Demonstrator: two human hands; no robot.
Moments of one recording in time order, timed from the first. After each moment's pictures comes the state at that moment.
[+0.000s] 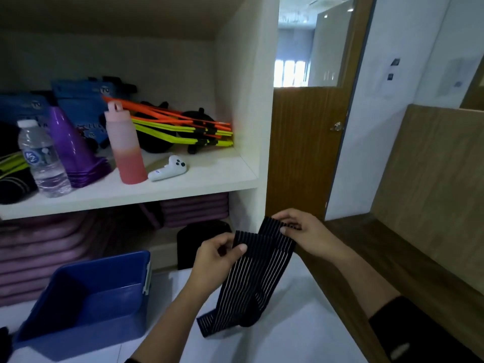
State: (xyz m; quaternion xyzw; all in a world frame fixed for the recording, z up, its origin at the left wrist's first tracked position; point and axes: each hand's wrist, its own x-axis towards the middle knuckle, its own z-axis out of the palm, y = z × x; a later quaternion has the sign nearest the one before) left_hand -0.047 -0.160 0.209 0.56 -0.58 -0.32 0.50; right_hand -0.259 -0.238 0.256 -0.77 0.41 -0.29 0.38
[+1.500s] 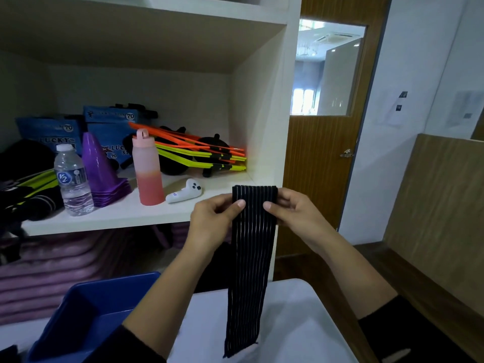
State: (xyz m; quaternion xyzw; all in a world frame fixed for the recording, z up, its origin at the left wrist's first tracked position) left_hand -0.027 -0.166 0.334 0.53 -0.50 -0.30 0.62; right_hand -0.195 -0.229 0.341 -0.72 0.28 -0.42 0.48
